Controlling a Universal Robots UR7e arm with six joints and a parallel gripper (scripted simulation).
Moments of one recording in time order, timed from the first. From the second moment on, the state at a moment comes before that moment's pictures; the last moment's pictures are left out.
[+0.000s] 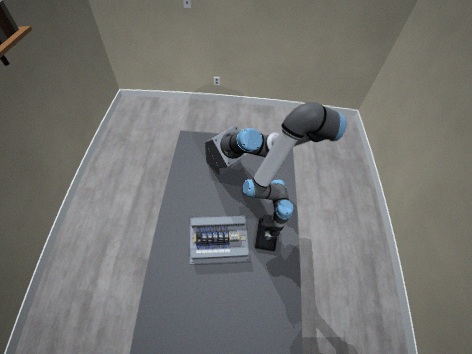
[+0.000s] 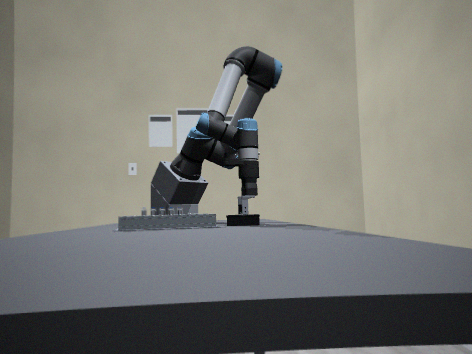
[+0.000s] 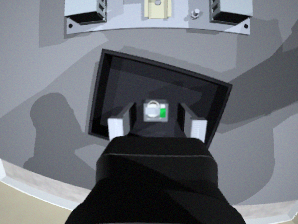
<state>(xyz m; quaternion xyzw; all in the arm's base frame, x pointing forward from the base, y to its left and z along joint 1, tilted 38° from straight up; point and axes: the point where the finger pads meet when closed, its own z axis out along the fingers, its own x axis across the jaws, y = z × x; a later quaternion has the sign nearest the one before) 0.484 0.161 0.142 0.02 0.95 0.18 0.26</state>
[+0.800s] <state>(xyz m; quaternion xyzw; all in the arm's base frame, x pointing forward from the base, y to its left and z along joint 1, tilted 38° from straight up) 0.479 0.158 0.149 0.02 0.95 0.18 0.26</state>
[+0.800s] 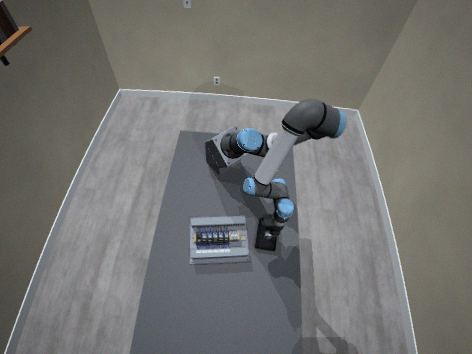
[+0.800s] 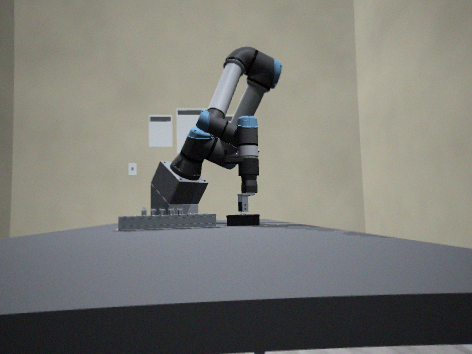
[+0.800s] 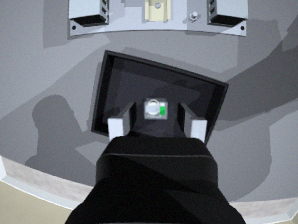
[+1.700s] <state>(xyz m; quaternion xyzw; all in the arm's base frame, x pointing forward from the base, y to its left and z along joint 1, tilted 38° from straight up) 0.476 0.156 0.155 0.02 0.95 0.18 0.26</state>
